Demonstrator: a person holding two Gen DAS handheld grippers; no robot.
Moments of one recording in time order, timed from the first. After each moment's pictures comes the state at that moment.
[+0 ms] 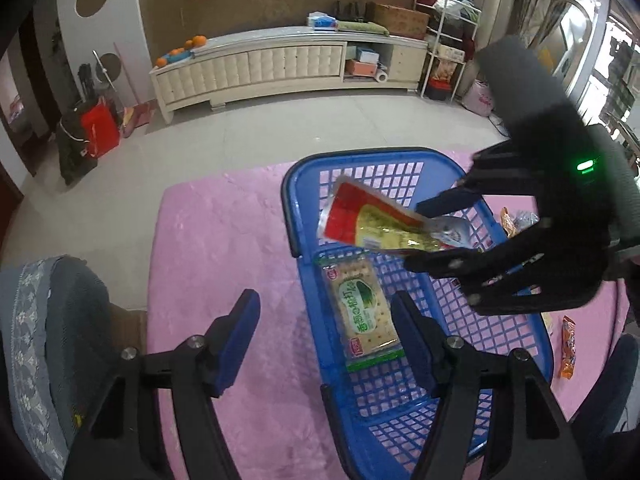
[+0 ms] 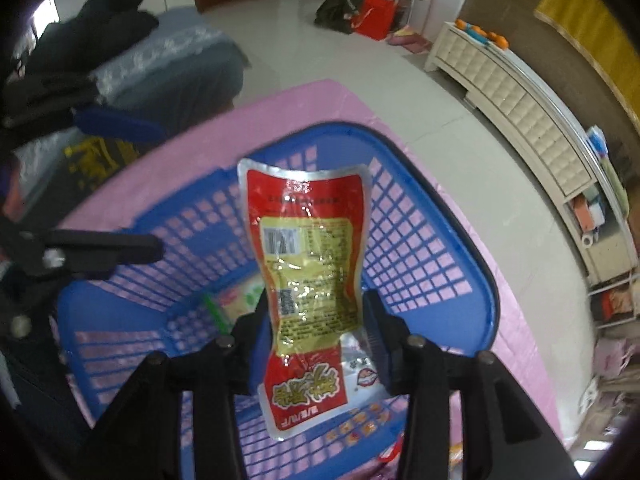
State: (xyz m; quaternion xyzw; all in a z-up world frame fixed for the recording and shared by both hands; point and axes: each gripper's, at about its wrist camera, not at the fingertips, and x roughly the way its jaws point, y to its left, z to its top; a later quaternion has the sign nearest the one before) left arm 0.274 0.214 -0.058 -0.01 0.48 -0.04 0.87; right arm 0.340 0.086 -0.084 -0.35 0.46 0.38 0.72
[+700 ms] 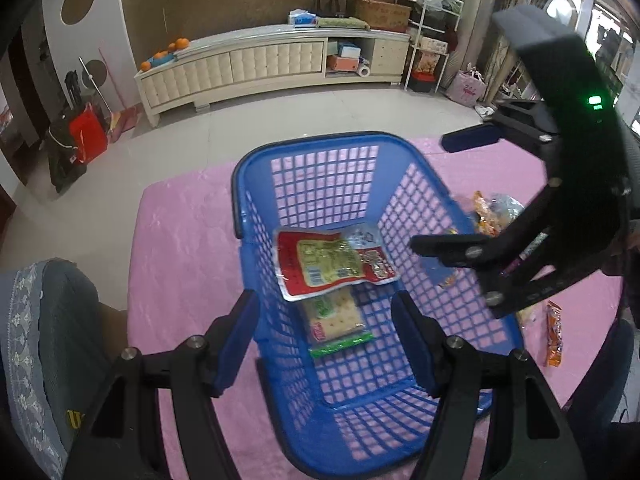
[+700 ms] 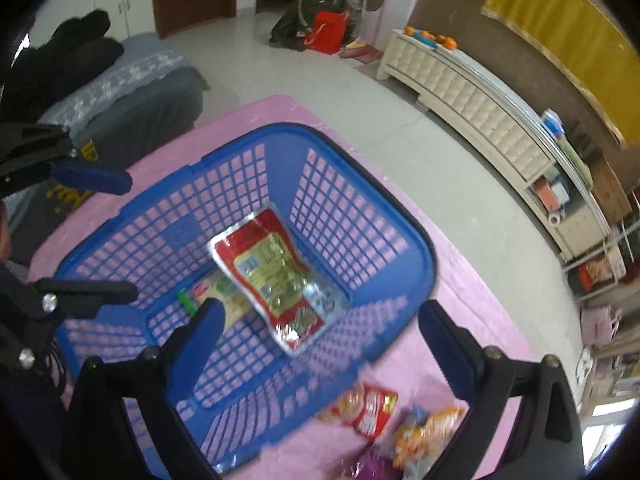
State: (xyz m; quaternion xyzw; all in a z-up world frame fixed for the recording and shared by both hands) left arm 0.246 0.173 -0.047 0.01 0.48 -0.06 0.87; right arm 0.320 0.027 -0.049 -0.31 0.43 0.33 0.78
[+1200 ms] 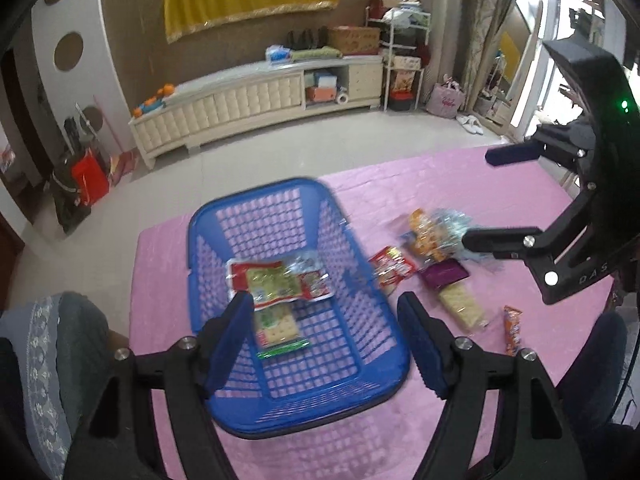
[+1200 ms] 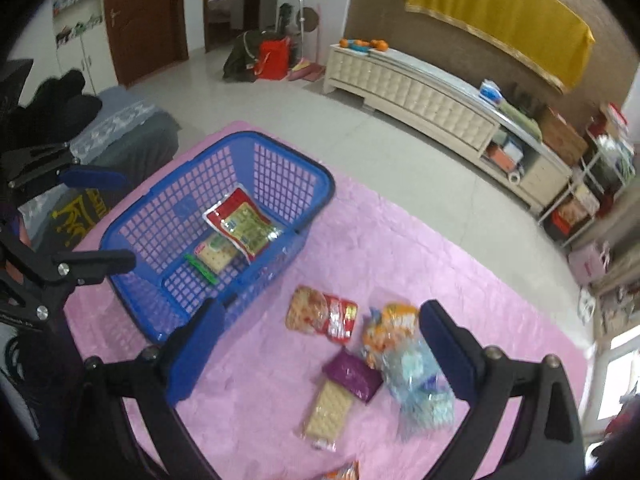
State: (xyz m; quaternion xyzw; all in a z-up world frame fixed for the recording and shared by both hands) left arm 0.204 0.090 0.009 0.05 0.43 -0.08 0.90; right arm 0.259 -0.082 0.010 -0.22 0.42 0.27 0.84
